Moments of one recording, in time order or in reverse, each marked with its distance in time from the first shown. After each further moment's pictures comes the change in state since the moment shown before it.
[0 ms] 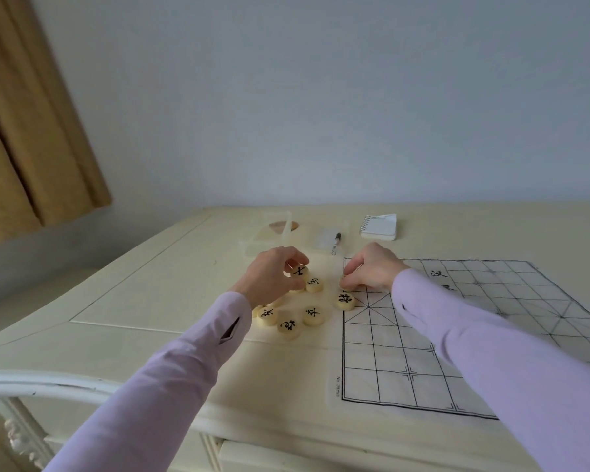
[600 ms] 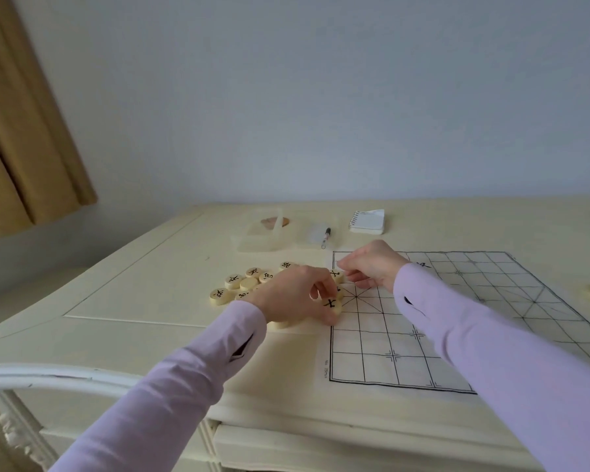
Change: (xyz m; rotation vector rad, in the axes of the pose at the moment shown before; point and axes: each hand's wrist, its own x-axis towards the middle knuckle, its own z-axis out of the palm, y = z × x) left_hand -0.032 0.048 0.020 0.040 -0.260 0.147; right_hand -0.022 0.002 -0.007 0.471 -0.021 0.161
